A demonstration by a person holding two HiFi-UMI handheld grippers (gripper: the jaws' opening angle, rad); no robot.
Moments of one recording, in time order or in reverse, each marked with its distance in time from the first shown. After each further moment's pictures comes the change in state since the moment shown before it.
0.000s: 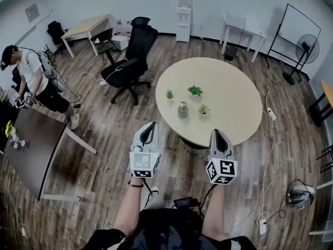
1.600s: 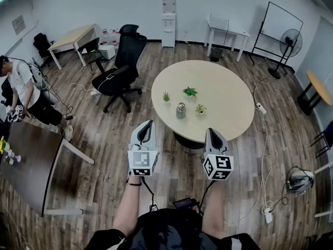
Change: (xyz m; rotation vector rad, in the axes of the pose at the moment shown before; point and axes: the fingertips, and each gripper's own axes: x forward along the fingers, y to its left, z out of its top) left arm -0.027 0.046 0.016 0.014 -0.036 -0.065; right arm -0.009 0.061 0.000 -0.034 0.046 -0.067
